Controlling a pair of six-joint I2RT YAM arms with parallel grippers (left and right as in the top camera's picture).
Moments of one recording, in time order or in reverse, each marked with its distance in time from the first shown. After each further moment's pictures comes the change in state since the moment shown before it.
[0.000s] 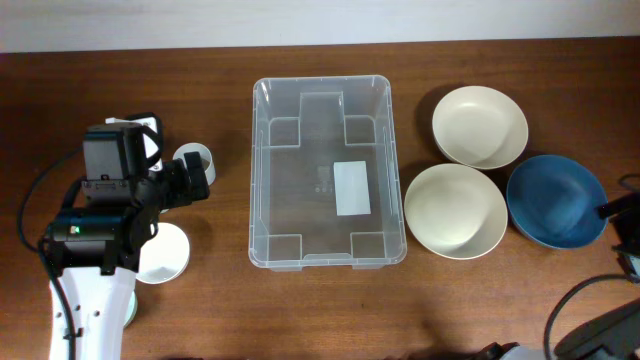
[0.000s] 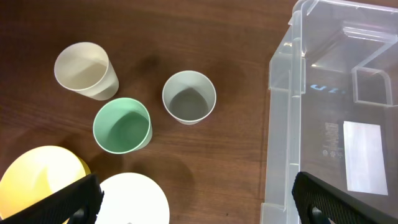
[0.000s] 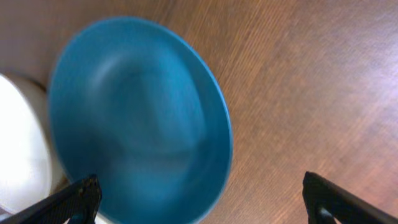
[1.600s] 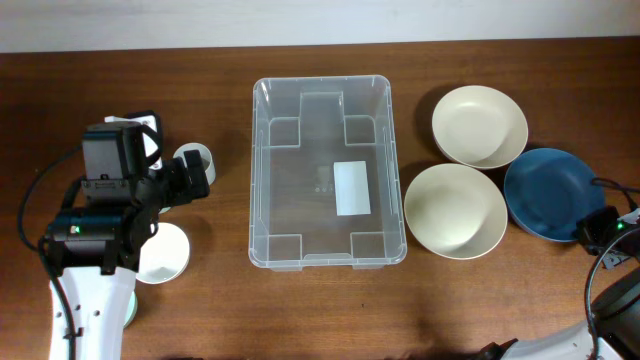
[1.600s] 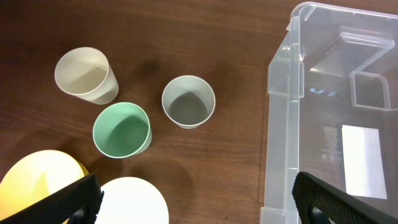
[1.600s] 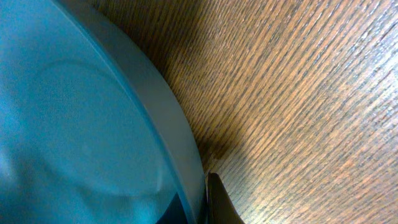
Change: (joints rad) left arm 0.000 0.001 0.000 0.014 0.000 0.000; right arm 0.047 0.285 -0.026 0.177 -0.040 -0.016
